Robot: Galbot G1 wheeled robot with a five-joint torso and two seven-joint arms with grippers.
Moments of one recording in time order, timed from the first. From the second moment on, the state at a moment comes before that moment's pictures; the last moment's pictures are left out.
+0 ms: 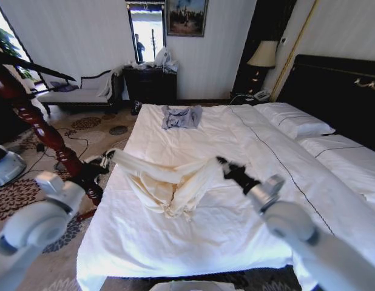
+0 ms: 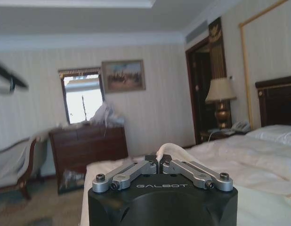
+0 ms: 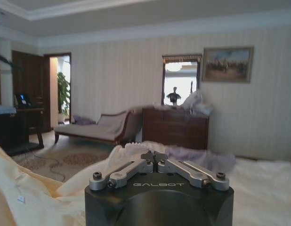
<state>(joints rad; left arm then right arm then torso) 1.51 -0.45 -0.99 -2.35 -1.09 0.22 -0.24 -1.19 0.52 0.57 2.41 1.08 -0.29 0.28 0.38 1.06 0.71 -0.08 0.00</state>
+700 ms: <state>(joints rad) 1.05 -0.08 -1.04 -2.15 -1.42 0.28 -0.31 -0.64 0.19 0.65 2.29 1.66 -0.31 0.39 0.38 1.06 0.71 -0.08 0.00</state>
